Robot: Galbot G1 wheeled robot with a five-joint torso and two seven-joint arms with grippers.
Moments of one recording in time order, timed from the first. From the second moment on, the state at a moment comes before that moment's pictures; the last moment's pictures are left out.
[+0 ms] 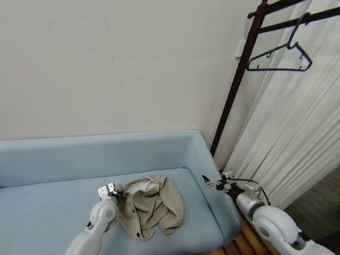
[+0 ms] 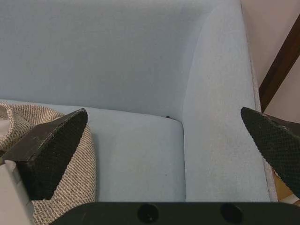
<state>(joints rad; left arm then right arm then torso) 1.12 -1.15 -0.35 -1.90 -1.06 0.57 -0.83 -1.41 0.74 0.59 2.21 0.80 -0.41 0.16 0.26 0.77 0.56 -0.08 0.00</state>
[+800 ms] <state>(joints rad) 1.28 -0.96 -0.41 -2.09 -0.85 0.46 -0.58 -1.03 0.91 0.10 2.14 1.04 -0.46 0.56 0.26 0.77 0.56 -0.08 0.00</state>
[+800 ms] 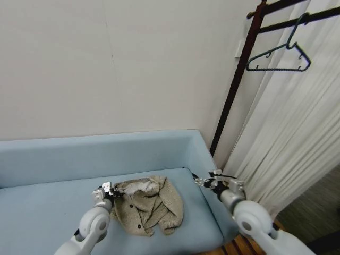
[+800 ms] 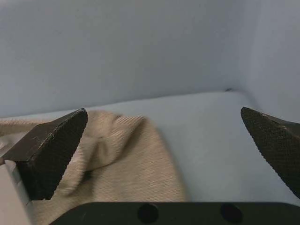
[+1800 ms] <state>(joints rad) 1.30 -0.88 -0.44 -2.13 -0.80 0.41 -0.46 -0.86 1.25 -0.21 1.76 1.03 -0.42 0.64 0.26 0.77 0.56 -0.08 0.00</state>
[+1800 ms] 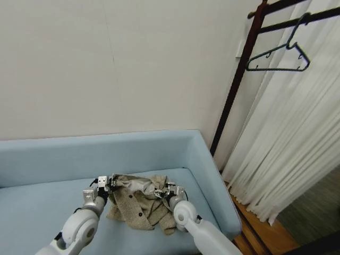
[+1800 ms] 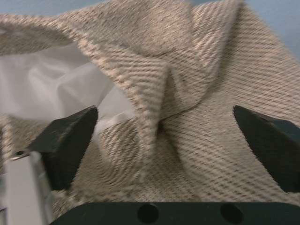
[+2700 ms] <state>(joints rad) 1.30 -0.90 -0.46 -2.10 -0.64 0.29 -0.29 -0.77 1.19 -0.27 1.73 0.92 -0.36 0.58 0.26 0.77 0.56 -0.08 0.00</state>
